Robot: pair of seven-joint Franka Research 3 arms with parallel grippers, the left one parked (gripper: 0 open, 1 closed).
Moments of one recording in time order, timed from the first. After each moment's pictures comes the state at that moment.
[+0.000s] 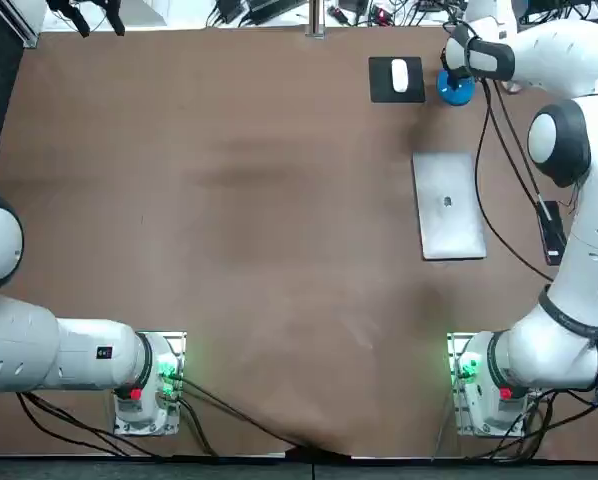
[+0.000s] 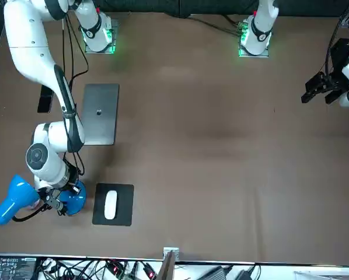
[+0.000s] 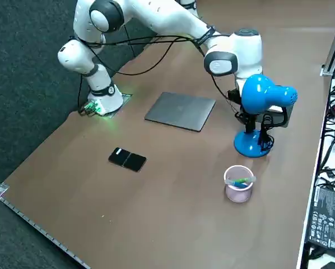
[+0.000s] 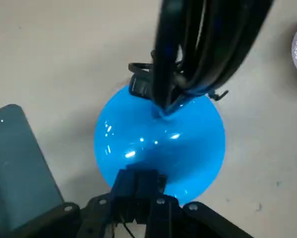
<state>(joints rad) 0.03 0.79 0.02 -1.46 -0.21 2.38 0.62</state>
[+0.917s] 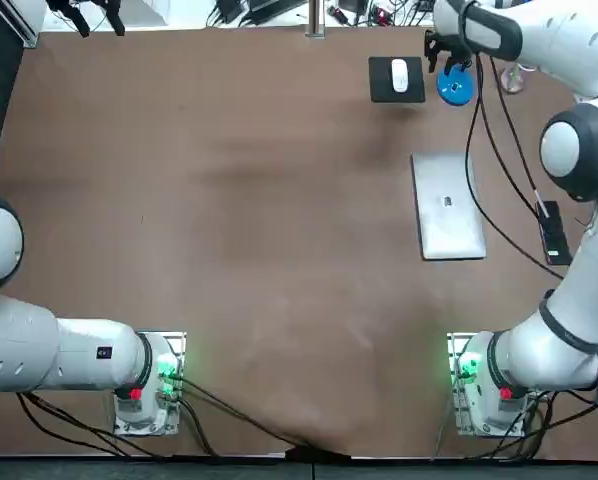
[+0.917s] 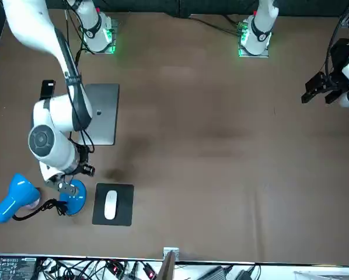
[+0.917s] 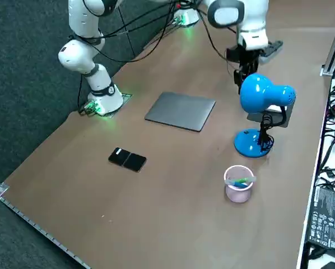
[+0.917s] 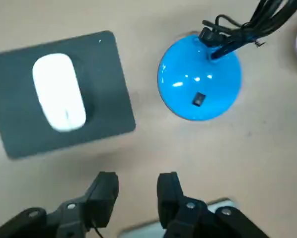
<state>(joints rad) 0.09 0.59 0.13 -1.44 -0.21 2.00 0.51</state>
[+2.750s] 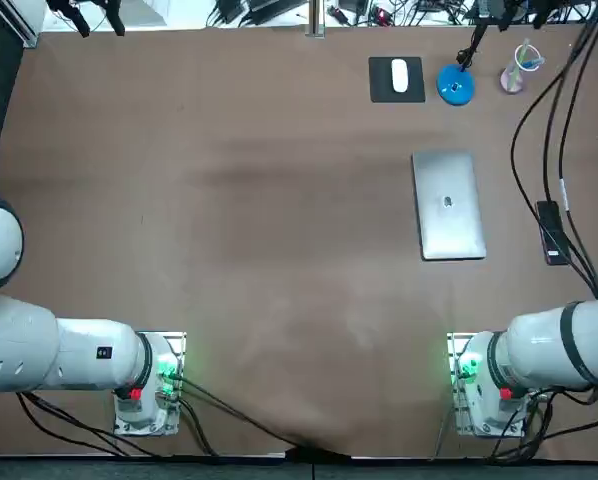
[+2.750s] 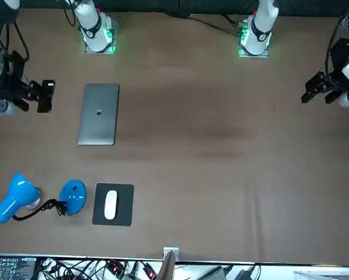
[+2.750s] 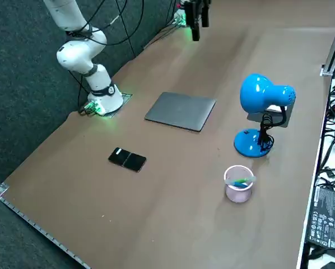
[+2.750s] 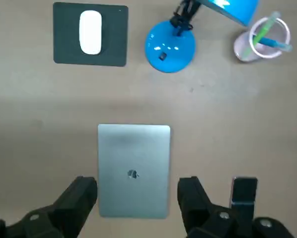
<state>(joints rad) -0.07 0.05 0.11 -1.60 0.00 1.64 0.00</state>
